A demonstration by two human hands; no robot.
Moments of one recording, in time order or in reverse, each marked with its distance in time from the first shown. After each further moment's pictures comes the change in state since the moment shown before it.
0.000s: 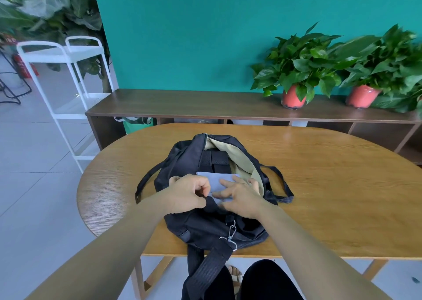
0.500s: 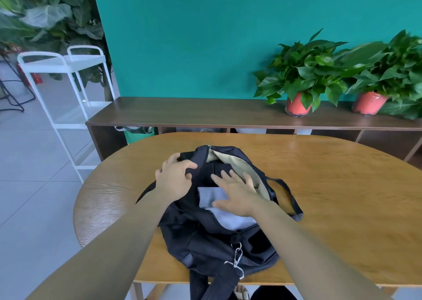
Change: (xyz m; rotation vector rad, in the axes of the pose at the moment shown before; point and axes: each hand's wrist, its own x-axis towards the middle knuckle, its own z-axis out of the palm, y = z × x) left_hand 0.059 -0.031 -0.032 0.169 0.370 -0.236; right_hand 0.041 -0.012 -0.025 -0.148 -0.006 -0.018
